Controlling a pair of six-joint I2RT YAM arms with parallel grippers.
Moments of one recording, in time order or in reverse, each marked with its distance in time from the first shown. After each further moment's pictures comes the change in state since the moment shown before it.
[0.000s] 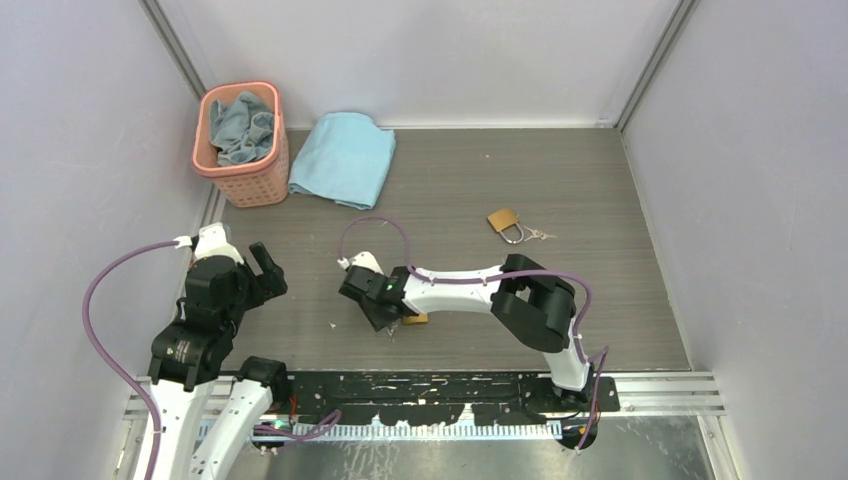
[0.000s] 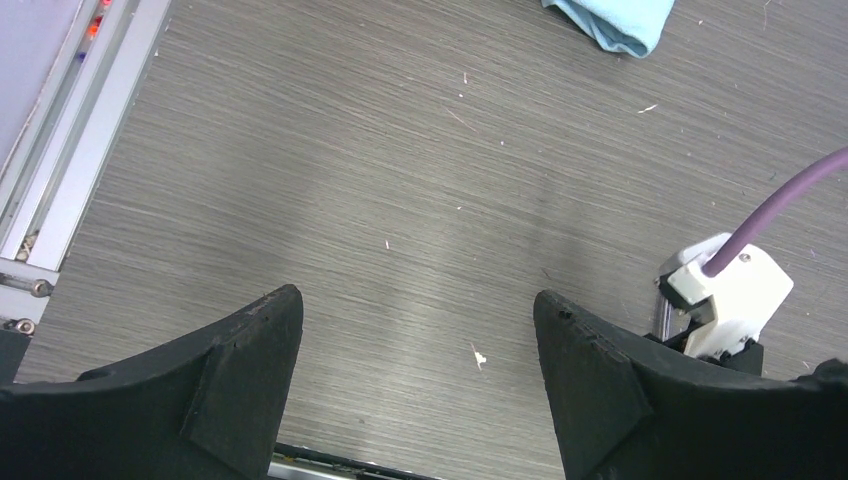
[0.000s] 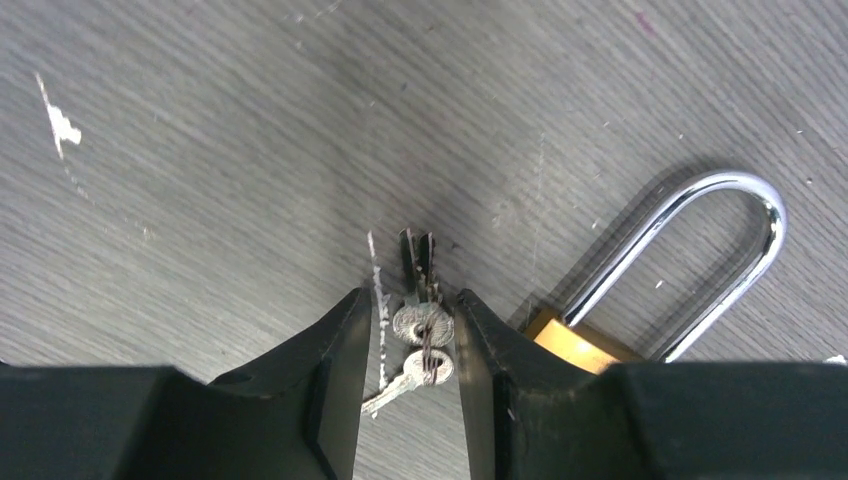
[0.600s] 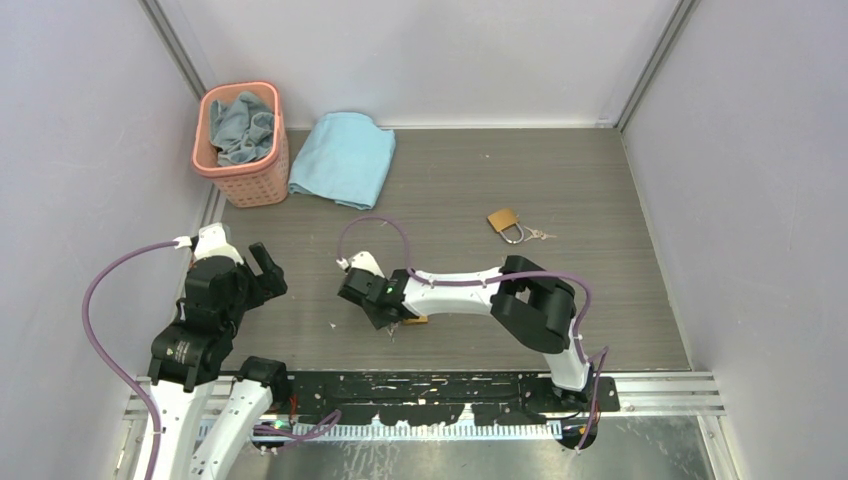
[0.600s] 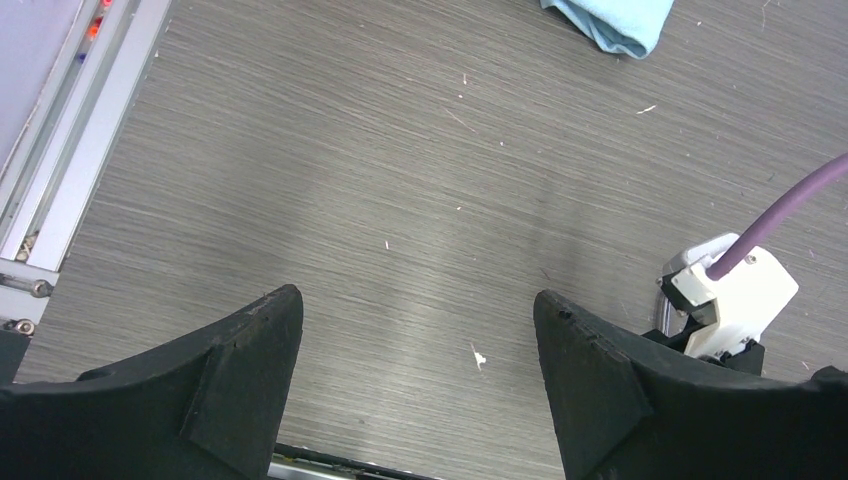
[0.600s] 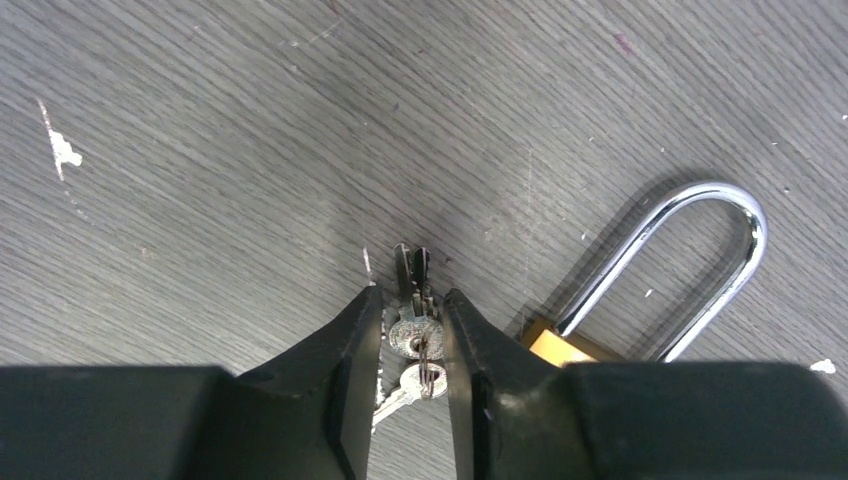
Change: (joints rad) left arm 0.000 -0.003 0.000 0.000 0.000 0.000; right arm 0.005 -0.005 -0.019 0.045 0.026 0.014
